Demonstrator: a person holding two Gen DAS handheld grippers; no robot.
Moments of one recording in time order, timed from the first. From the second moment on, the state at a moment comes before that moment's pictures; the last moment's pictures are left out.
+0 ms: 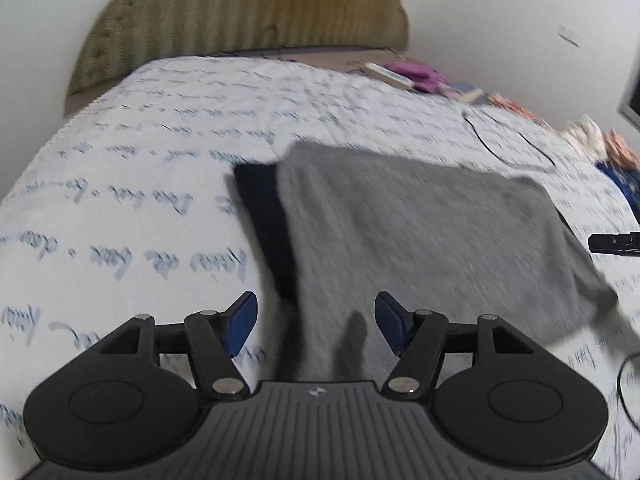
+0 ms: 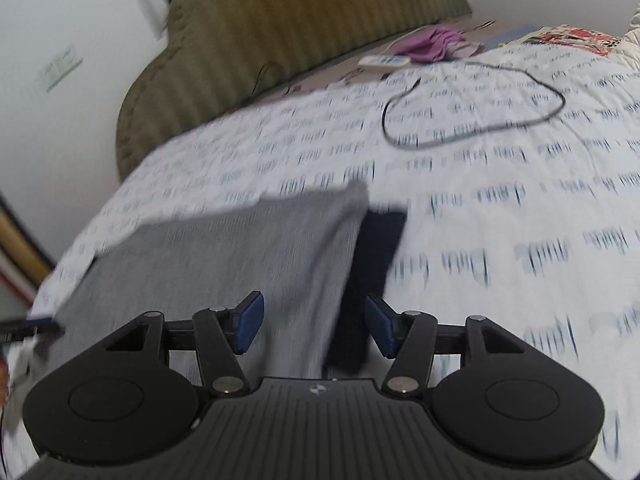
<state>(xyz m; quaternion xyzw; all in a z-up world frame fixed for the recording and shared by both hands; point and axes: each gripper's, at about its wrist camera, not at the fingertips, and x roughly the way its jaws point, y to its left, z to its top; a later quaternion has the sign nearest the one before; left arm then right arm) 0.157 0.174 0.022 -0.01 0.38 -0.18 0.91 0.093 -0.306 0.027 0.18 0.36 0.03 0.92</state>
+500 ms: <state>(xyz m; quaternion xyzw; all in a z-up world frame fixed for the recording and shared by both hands) 0.137 0.175 0.013 0.00 0.40 -0.14 0.91 0.036 -0.286 0.020 0.10 0.38 -0.01 0.92</state>
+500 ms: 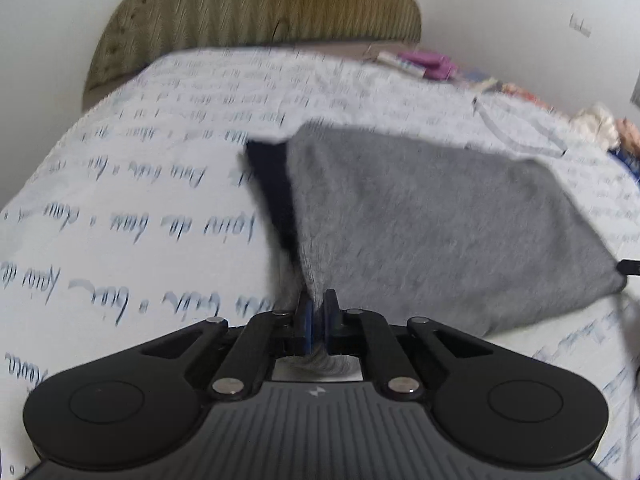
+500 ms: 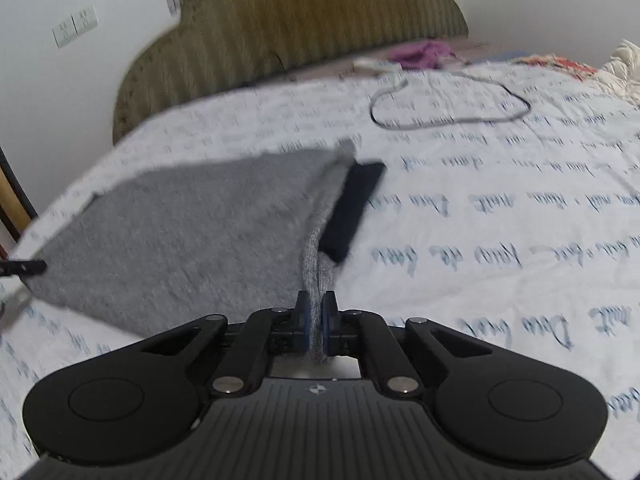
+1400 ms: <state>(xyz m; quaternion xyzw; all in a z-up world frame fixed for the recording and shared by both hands) 0.121 0.152 0.016 0.07 0.39 -0.07 0.91 0.074 -0.273 0.015 0.05 0.34 -0.09 0.93</state>
